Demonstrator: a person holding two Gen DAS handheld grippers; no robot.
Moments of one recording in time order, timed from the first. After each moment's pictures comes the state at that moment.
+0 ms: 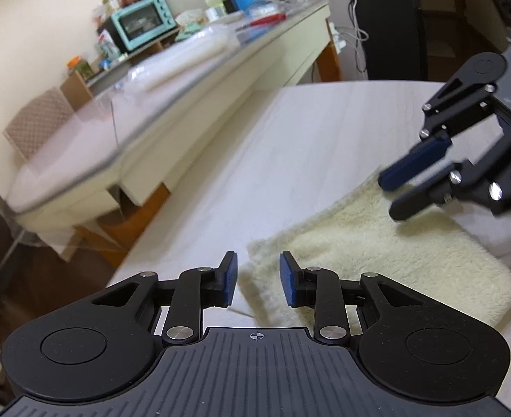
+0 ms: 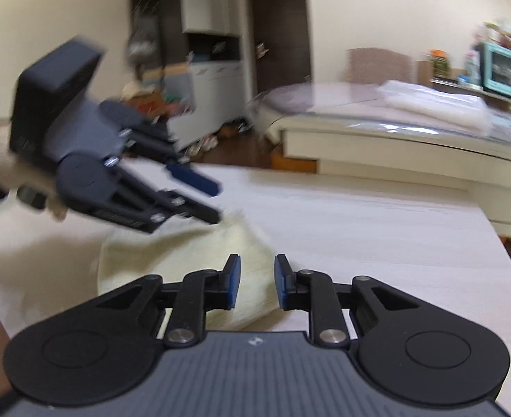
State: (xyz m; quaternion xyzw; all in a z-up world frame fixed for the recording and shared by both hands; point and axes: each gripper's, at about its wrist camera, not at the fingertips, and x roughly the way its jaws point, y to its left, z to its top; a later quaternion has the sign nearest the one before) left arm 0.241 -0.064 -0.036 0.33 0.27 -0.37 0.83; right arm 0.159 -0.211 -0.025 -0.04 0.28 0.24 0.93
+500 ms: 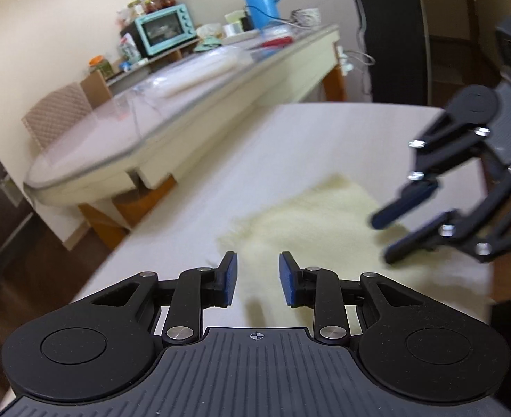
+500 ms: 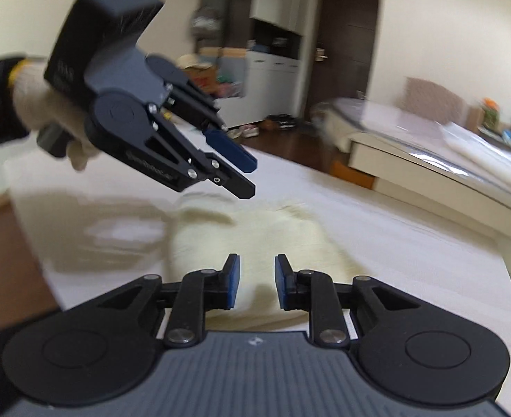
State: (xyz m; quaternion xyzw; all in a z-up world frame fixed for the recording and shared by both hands) left arm 0.158 -0.021 -0.019 0.28 0.26 -0.37 0.85; right arm 0.095 -0.169 -0.022 -0.15 0.24 0.31 0.91
